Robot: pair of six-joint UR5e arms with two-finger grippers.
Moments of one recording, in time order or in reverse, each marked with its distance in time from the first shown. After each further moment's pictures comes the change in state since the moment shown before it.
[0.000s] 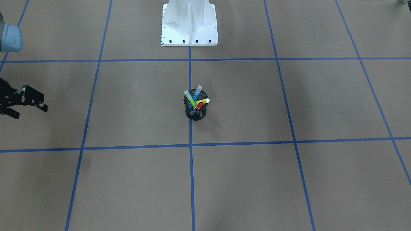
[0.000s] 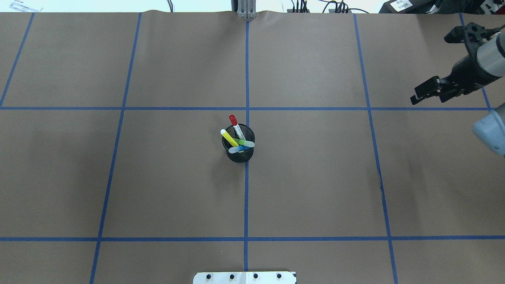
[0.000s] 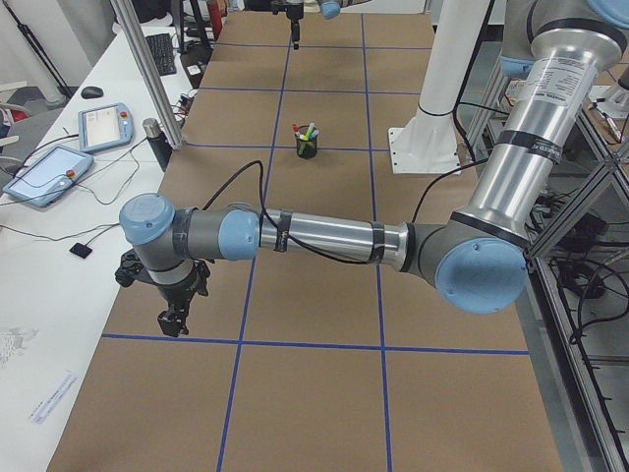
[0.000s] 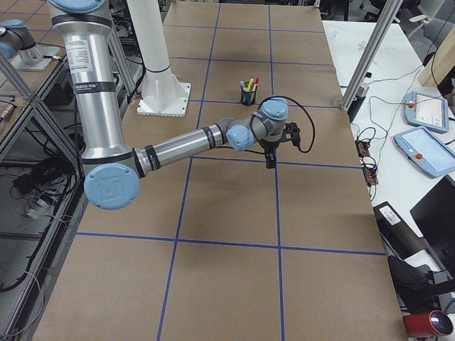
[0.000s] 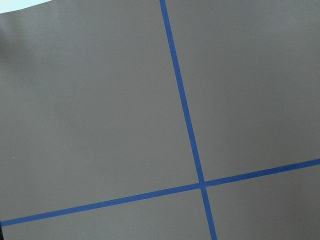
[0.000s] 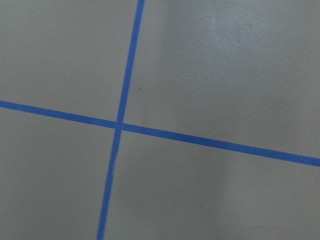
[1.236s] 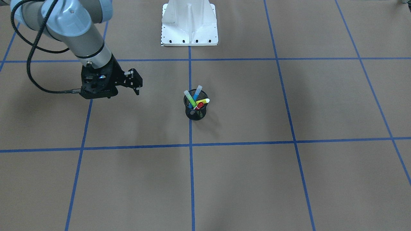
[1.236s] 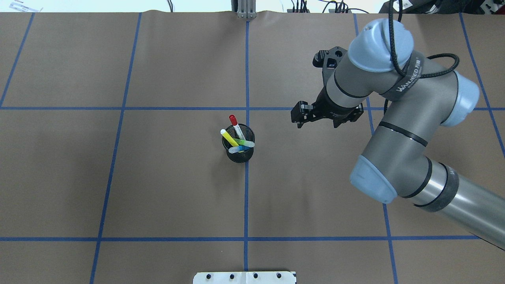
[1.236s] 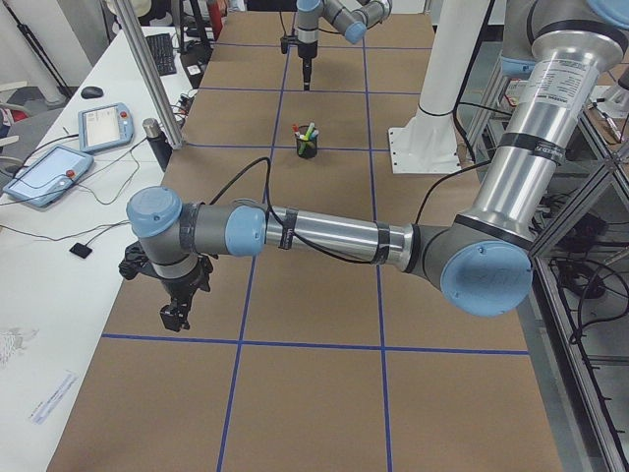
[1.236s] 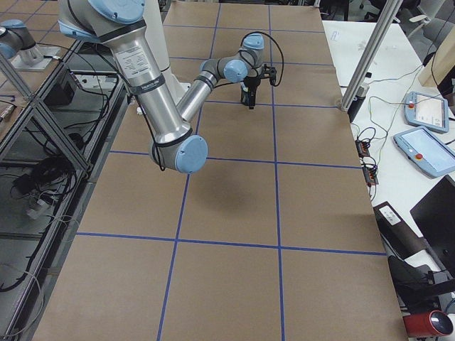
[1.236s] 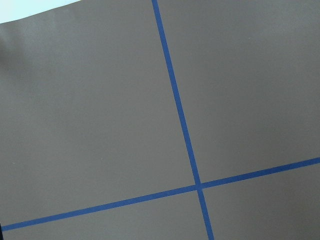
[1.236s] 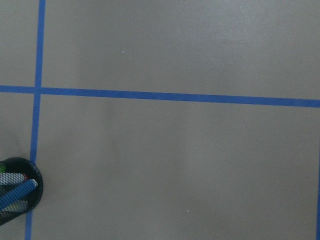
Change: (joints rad) left arm 0.000 0.022 -0.049 -0.005 0.000 0.001; right arm -0.400 0.374 0.107 -0.340 -0.319 0.440
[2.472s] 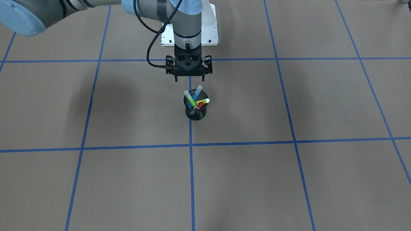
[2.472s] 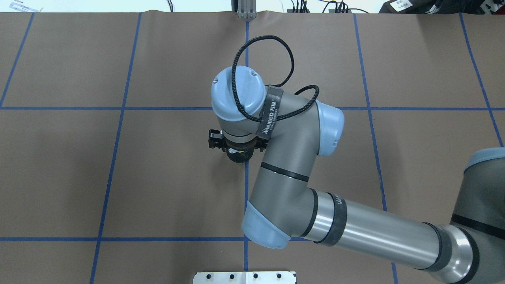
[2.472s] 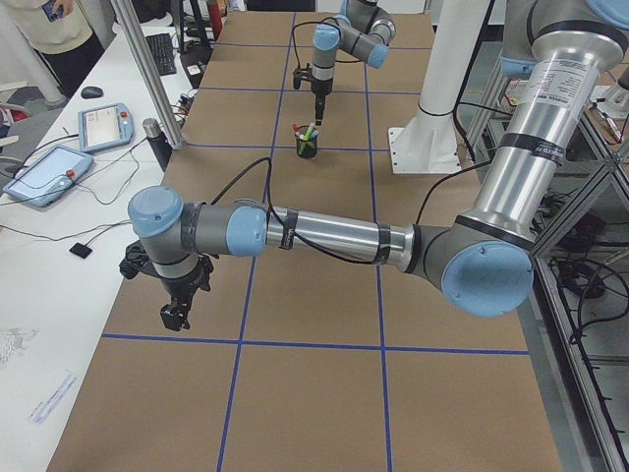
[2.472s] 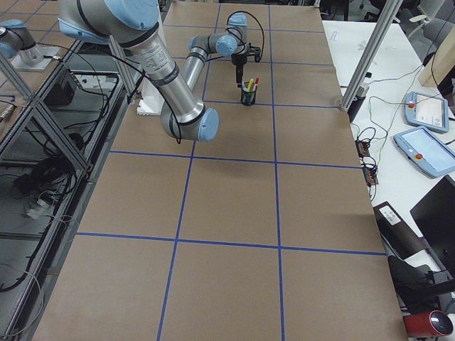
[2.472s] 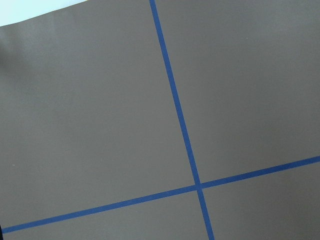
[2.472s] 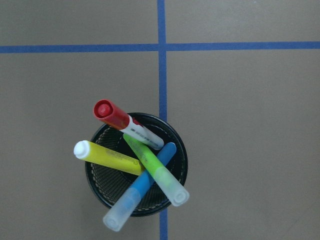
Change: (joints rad) left arm 0.000 0.002 -0.003 -0.005 0.000 0.001; right arm -0.227 0.345 -0.249 -0.105 -0.213 0.202
